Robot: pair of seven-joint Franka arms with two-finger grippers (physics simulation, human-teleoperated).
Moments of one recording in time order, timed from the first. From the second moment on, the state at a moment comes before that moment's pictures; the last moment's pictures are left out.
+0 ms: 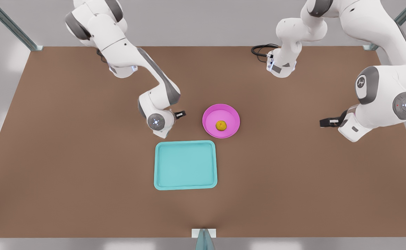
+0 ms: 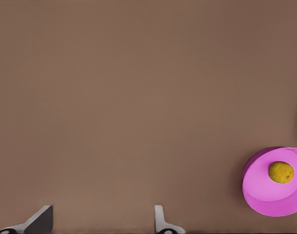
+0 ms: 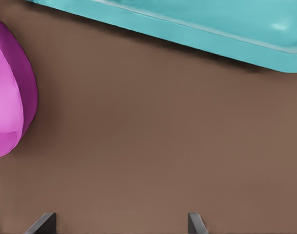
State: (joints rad) left arm -0.06 0.25 0.06 -1.43 -0.01 1.42 -0.04; right arm 0.48 0.48 0.17 -1.83 0.32 1.98 0.16
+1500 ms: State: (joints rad) left arm 0.00 0.28 0.08 -1.43 -0.03 1.37 0.10; right arm 0.73 0.61 0.18 -1.85 0.43 2.63 0.55
